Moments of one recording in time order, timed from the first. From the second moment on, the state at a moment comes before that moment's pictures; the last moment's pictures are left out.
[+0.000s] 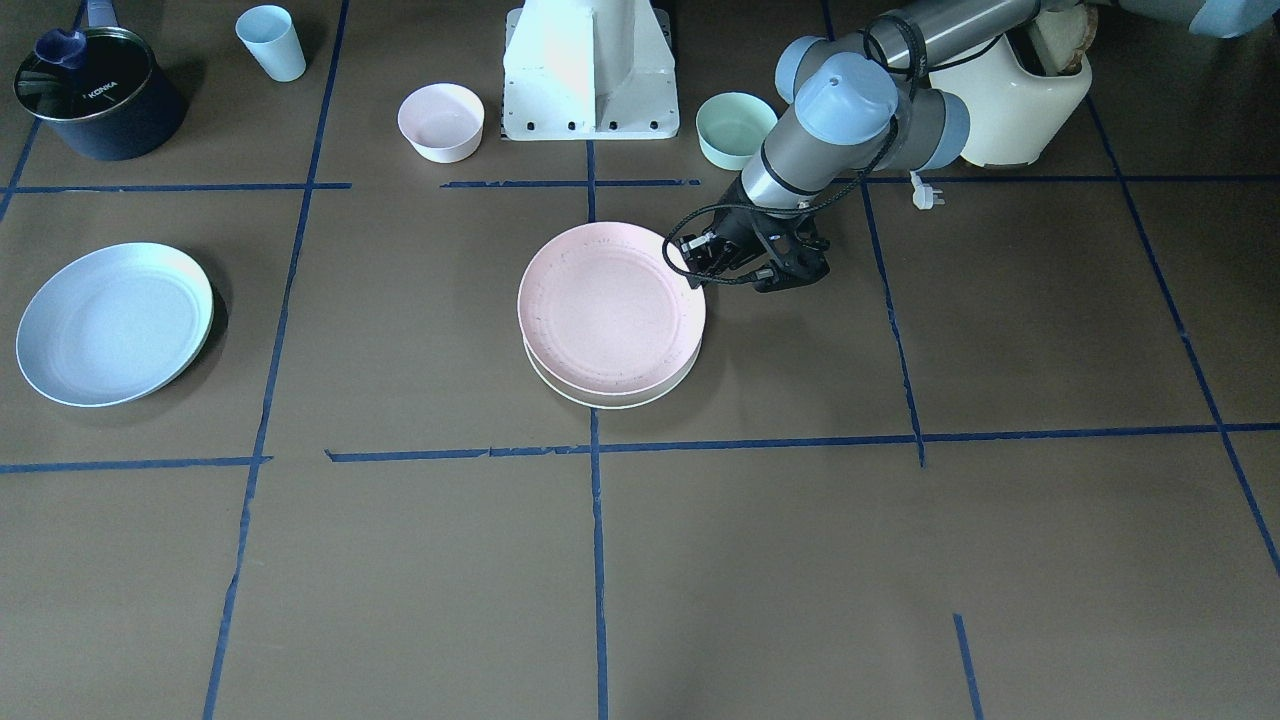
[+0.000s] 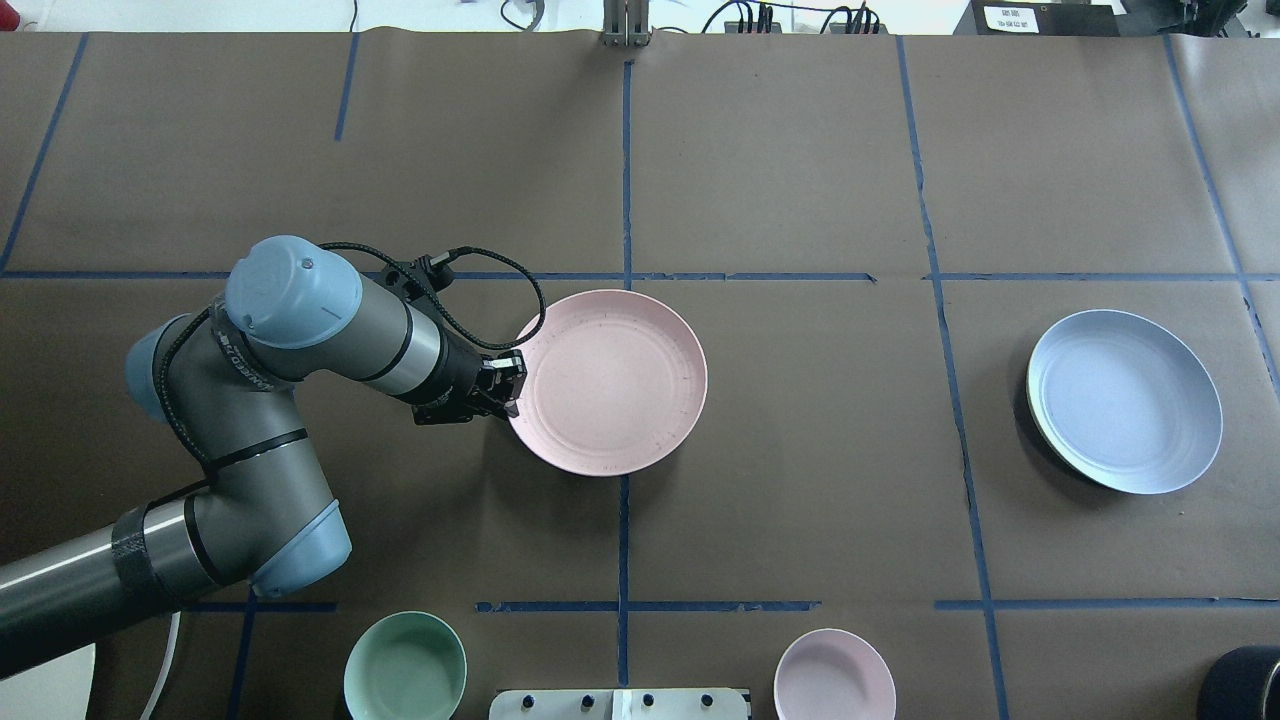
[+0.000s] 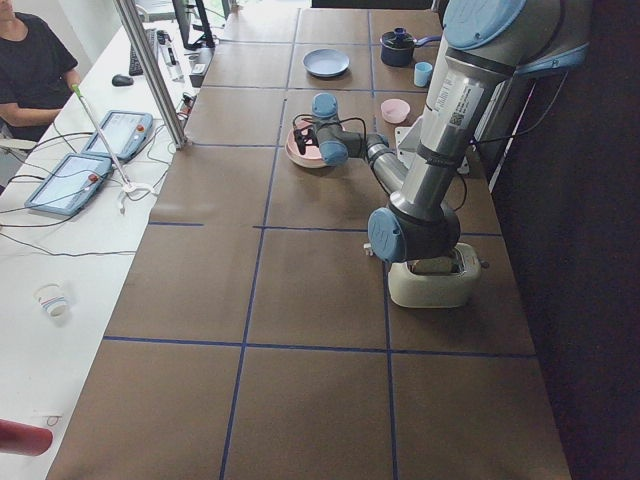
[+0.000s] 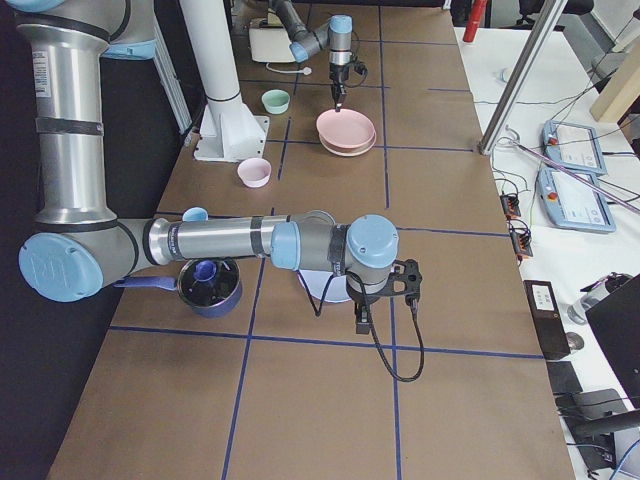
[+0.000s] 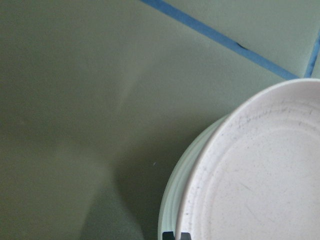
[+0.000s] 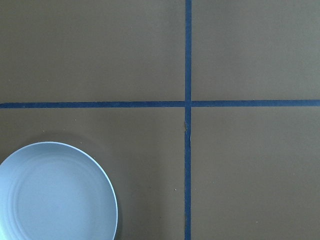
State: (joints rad) left arm -0.55 -2.04 -1.69 -2.07 -2.04 -1.64; right arm 1.63 -1.59 1.71 -1.69 2.43 -0.04
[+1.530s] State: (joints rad) left arm -0.66 -1.93 -2.01 -1.73 -2.05 -1.51; right arm 1.31 -1.71 1.59 -0.98 2.35 0.59
